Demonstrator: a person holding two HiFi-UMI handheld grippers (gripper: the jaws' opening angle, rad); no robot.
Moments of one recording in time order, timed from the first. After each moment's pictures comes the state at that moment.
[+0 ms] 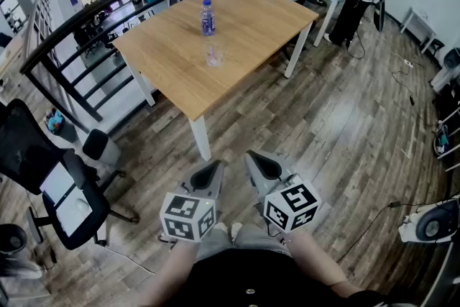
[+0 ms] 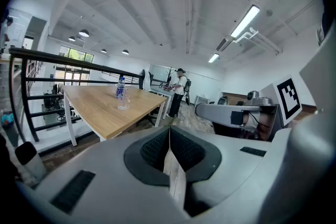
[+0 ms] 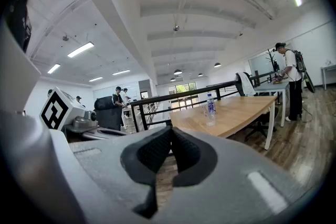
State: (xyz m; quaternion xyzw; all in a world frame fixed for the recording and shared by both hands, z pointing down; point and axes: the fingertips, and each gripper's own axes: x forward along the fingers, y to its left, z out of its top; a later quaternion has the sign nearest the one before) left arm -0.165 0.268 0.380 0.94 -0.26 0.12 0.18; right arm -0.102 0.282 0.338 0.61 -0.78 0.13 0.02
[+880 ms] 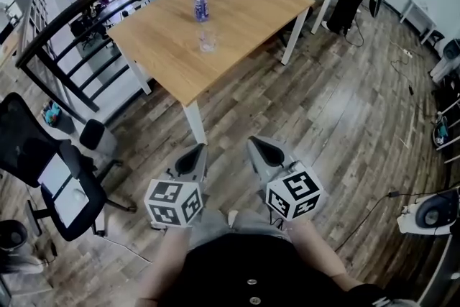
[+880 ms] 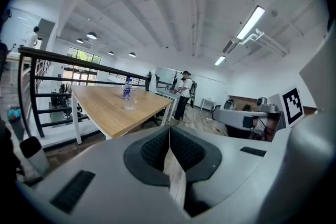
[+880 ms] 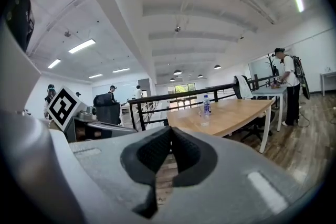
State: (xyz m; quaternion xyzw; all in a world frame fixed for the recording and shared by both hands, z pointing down) left arm -0.173 0.258 0.380 0.93 -0.30 0.11 0.19; right arm -0.075 0.297 0.342 0.61 -0.78 0.11 0.04
